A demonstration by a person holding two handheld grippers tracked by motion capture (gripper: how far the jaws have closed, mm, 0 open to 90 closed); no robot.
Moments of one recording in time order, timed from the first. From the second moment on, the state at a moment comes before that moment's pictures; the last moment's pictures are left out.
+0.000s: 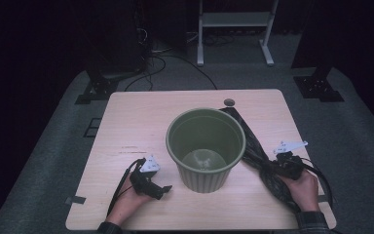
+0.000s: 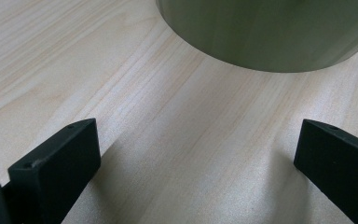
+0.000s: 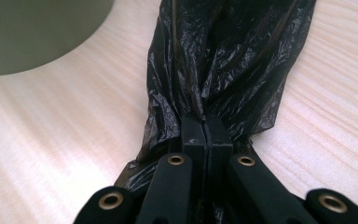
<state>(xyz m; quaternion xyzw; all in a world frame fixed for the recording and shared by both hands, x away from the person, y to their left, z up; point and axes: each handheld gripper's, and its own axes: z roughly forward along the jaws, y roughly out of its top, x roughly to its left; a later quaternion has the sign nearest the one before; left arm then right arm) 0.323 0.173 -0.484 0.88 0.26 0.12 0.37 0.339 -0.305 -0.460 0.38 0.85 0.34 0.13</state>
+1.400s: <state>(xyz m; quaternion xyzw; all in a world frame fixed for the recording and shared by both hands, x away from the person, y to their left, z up) 0.324 0.173 -0.484 0.88 0.26 0.12 0.37 0.300 -0.268 -0.339 0.15 0.83 0.52 0.10</state>
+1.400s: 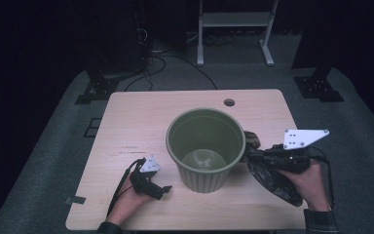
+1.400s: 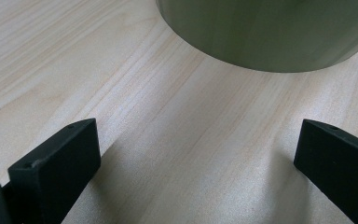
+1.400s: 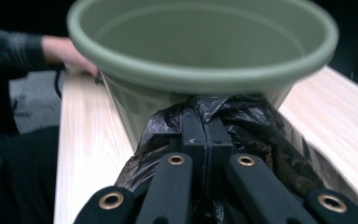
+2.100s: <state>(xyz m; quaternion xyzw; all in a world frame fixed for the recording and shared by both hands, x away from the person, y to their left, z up) 0.324 0.173 -0.484 0.88 0.26 0.12 0.37 0.311 -0.260 -0.286 0.09 0.79 0.60 0.06</state>
